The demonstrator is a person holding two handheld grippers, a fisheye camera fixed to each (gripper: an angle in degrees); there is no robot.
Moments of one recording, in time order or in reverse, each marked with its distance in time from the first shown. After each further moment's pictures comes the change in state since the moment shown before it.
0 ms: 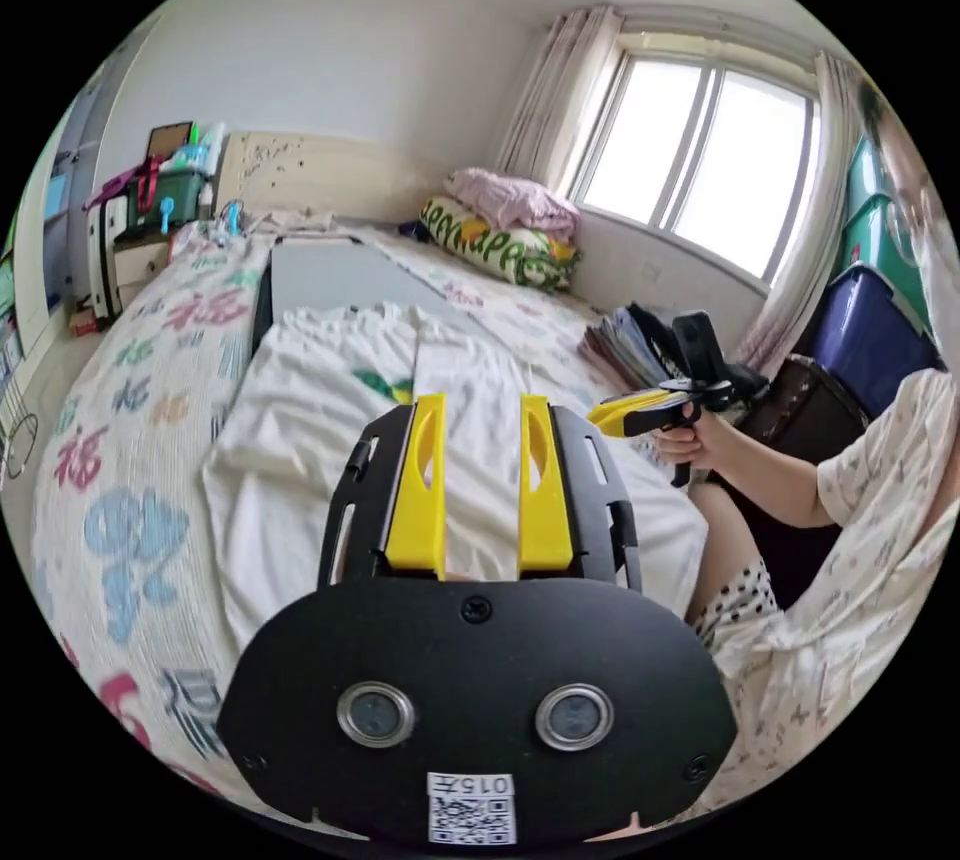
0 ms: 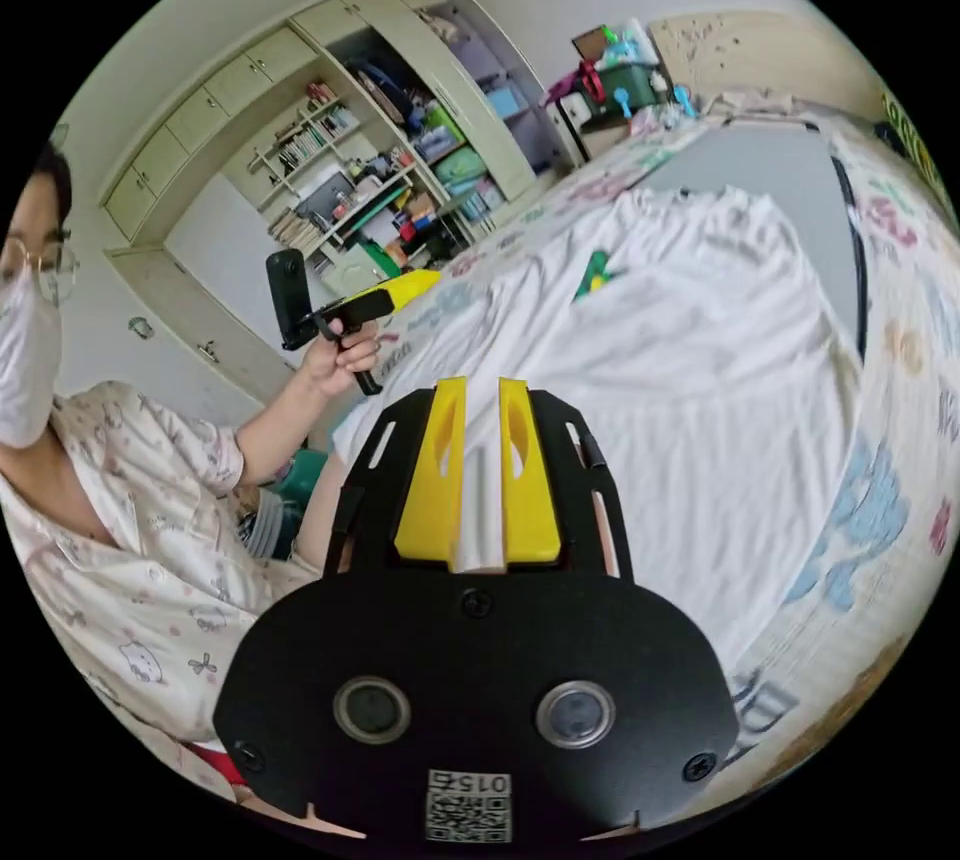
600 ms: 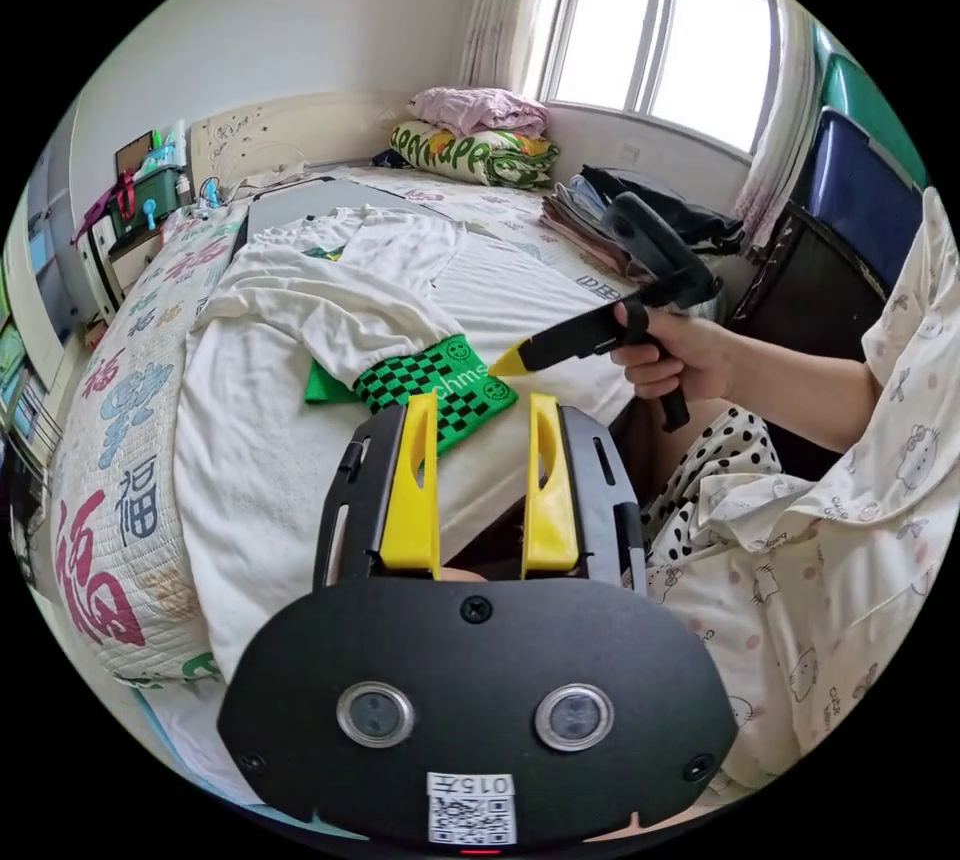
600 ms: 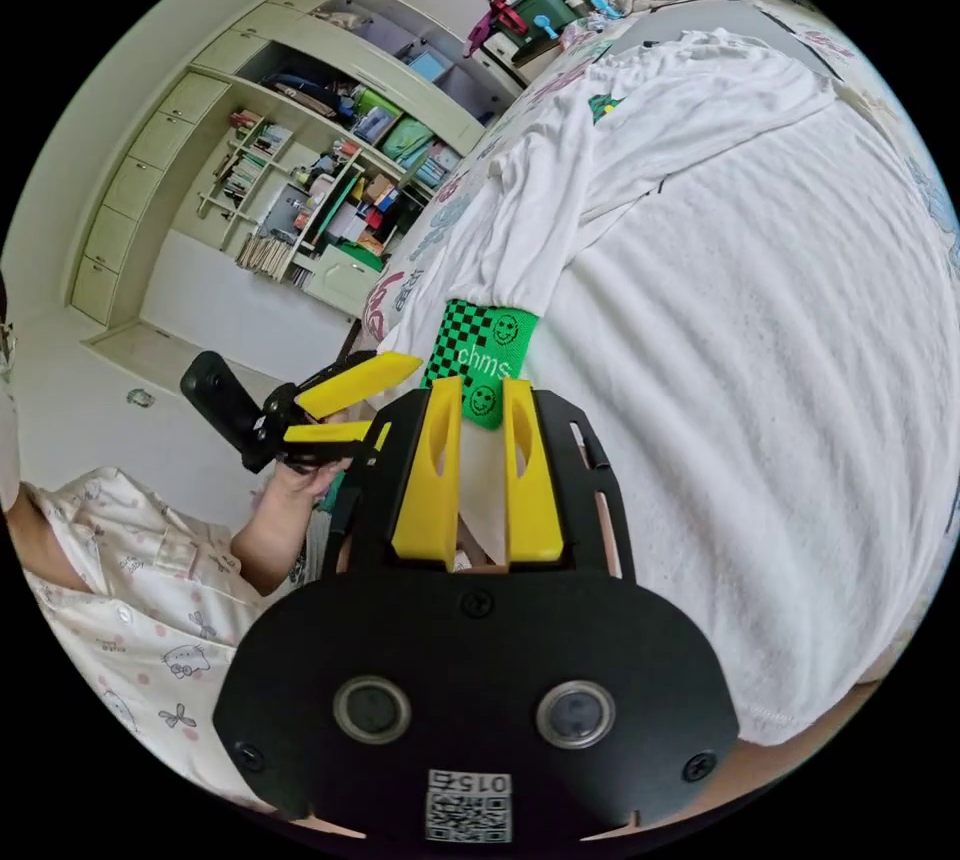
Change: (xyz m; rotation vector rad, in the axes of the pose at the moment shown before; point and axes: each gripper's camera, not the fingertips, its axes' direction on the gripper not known) left arm 0.161 0.121 -0.057 -0.171 -0.095 0.162; right arm 0.033 0.103 0.046 0.006 0.011 0.239
